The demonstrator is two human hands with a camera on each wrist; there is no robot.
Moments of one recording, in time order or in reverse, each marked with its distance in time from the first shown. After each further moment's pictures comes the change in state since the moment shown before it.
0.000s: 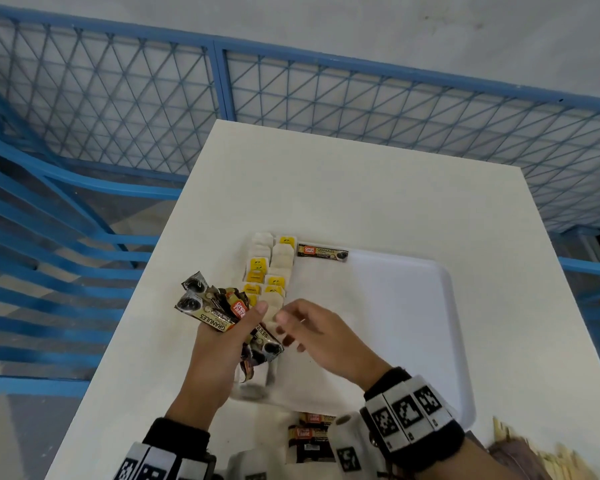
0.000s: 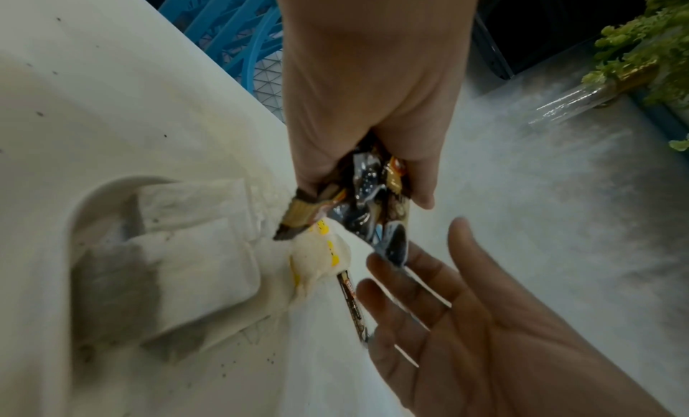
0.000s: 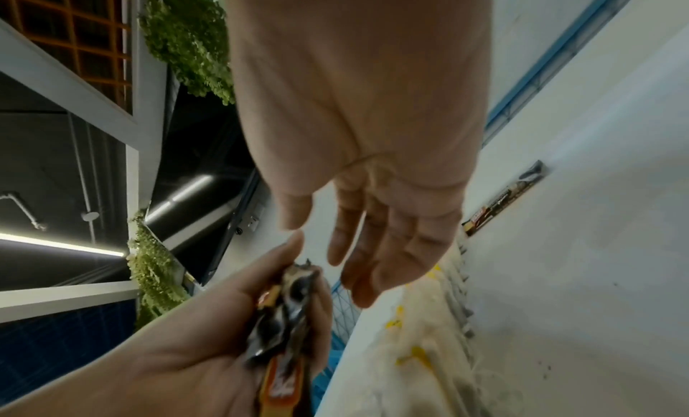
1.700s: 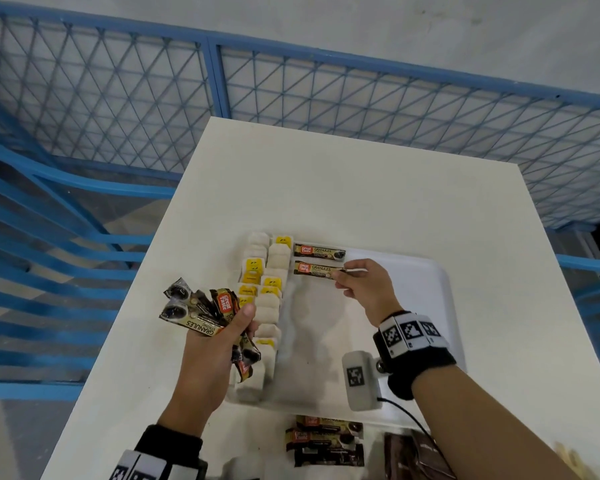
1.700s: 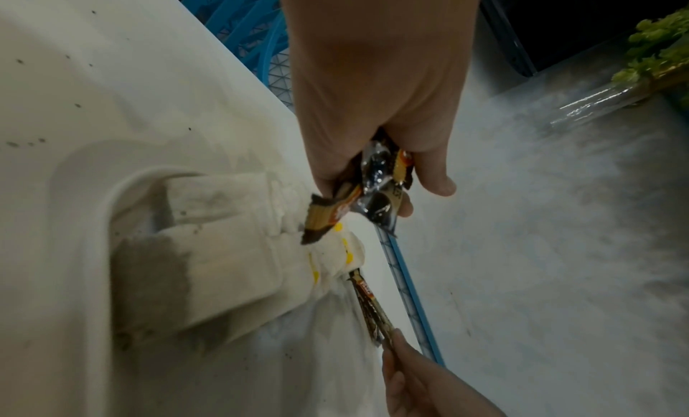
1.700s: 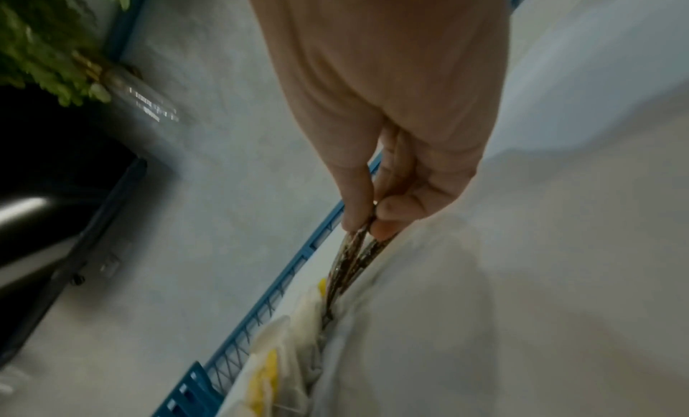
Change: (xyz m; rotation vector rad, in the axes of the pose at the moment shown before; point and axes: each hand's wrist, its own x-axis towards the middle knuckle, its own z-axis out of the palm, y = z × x) left_hand 0.006 -0.009 -0.008 -0.063 0.045 0.019; right_hand 0.054 0.045 -0.073 0.371 0.584 0.268
